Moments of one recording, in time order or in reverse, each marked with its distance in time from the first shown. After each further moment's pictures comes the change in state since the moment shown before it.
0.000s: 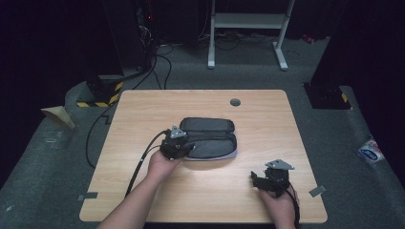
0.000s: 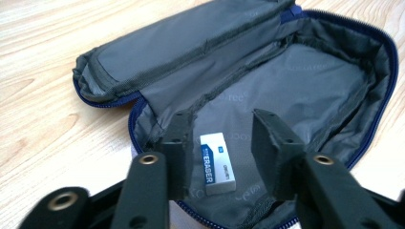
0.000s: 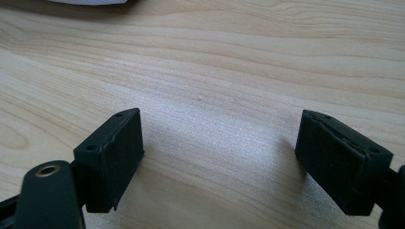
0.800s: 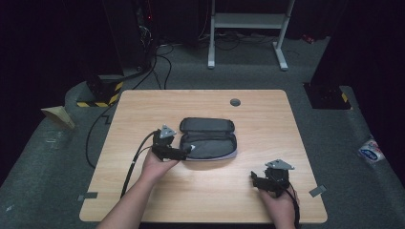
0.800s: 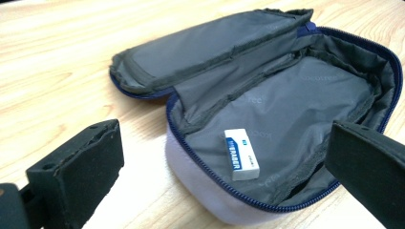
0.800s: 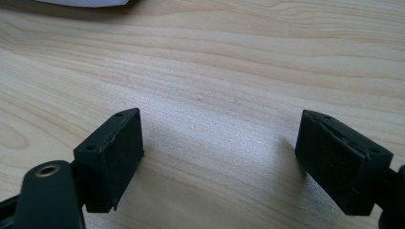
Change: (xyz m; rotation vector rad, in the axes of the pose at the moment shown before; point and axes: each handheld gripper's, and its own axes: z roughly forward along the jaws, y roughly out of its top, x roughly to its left) left arm 0.015 -0.010 -0.018 -0.054 0.022 -0.052; right arm 0.000 0.000 0.000 0.001 0.001 -0.001
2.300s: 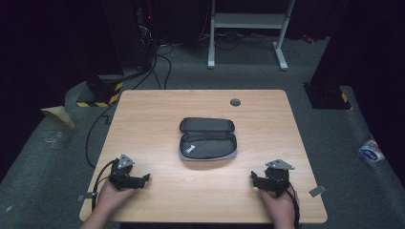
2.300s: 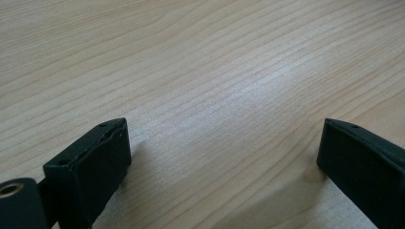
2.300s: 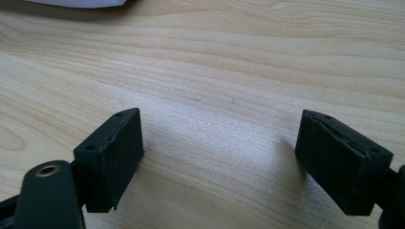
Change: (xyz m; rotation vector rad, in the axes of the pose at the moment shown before) left arm 0.062 -0.127 -0.078 0.151 0.128 -0.022; right arm 0.000 0.000 0.000 0.002 -0.008 0.008
